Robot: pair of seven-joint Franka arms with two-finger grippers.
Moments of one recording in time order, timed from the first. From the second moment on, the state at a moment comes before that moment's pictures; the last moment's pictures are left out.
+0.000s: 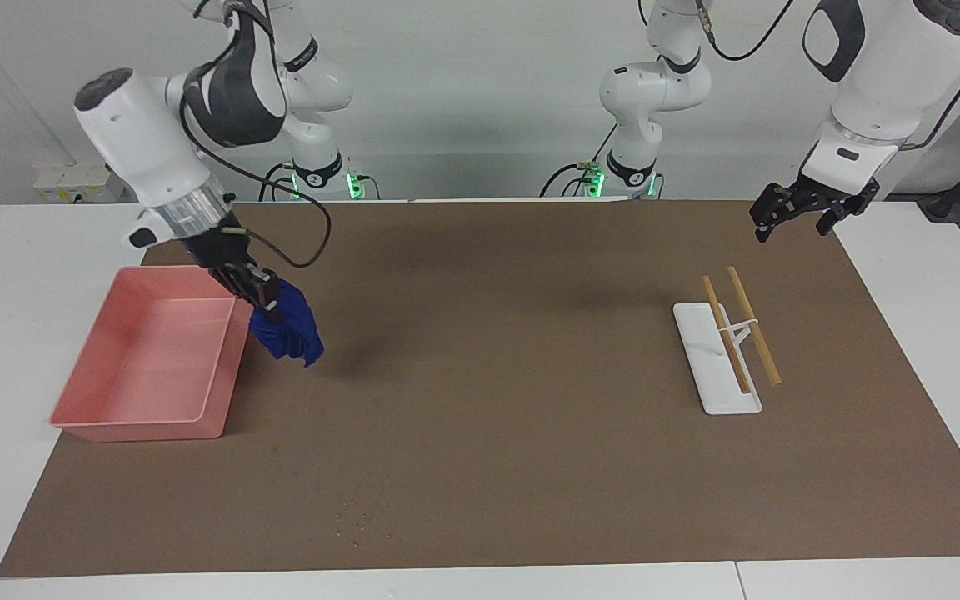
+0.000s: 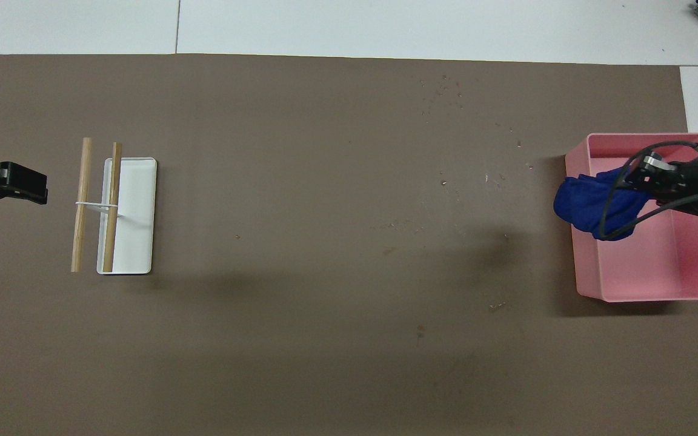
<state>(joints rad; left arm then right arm) 0.05 0.02 -0.10 -1.58 0.08 1.57 -0.02 -0.19 -0.08 0.05 -1.92 0.21 1.99 0.29</state>
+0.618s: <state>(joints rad) 0.05 0.01 -0.09 -1.59 0.02 1.58 -0.02 -0.35 -0.02 0.05 -2.05 -0.02 2.00 0.15</state>
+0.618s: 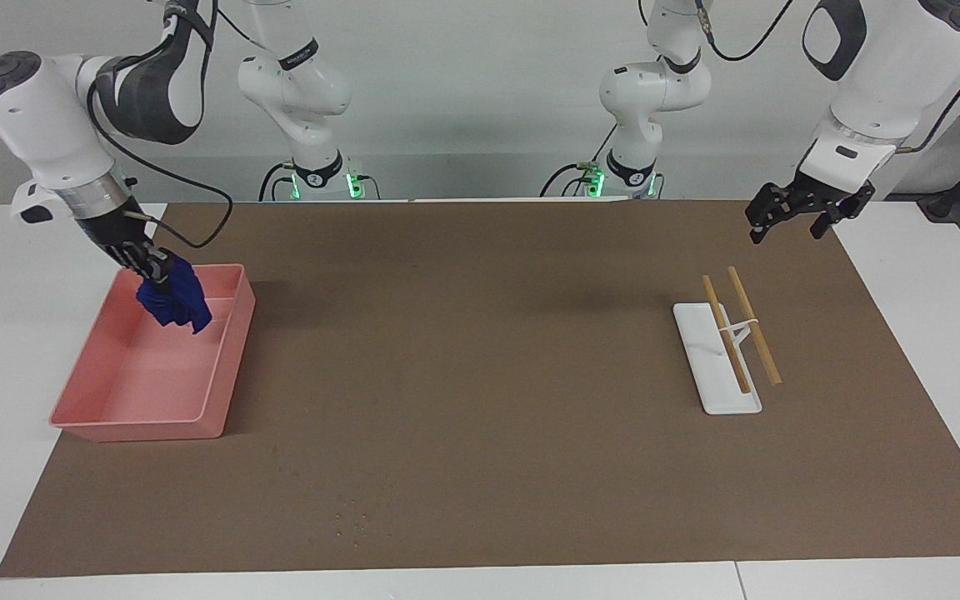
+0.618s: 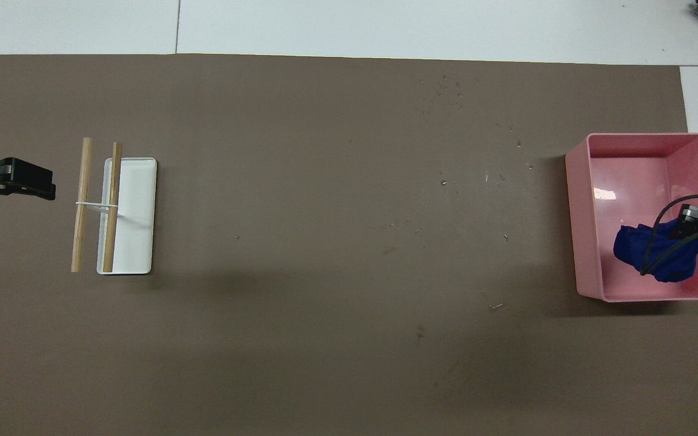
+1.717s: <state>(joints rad) 0.05 0.01 -0.09 -1.60 0.02 1.59 -0.02 -0.22 -0.07 0.11 -1.90 -0.03 1.80 0.13</state>
